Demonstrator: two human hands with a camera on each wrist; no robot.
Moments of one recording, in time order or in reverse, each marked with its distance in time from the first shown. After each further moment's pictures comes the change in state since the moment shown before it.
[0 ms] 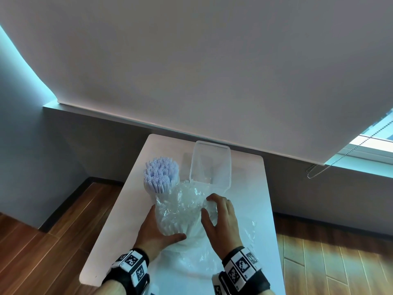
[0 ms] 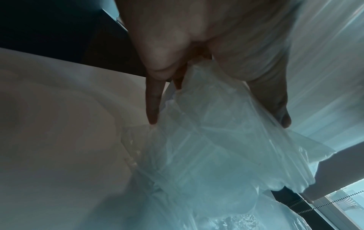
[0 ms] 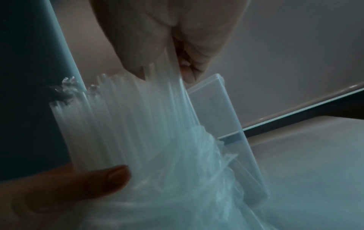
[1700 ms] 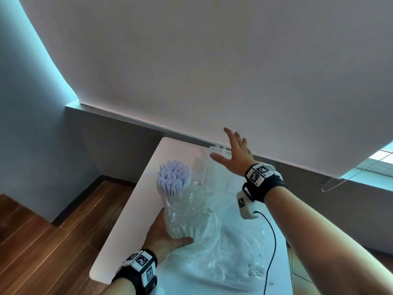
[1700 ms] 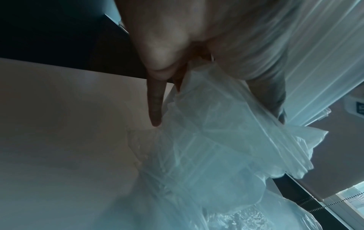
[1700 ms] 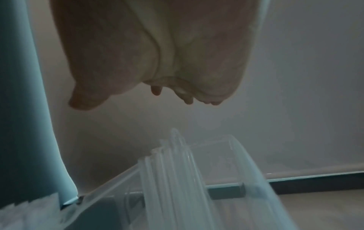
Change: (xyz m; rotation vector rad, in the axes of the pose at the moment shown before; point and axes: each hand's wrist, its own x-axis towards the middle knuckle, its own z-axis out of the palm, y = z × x) left_hand 0.001 -0.005 -0.004 -0.017 0.027 -0.075; right_hand 0.200 0.020 -0.022 -0.297 -0.470 0.182
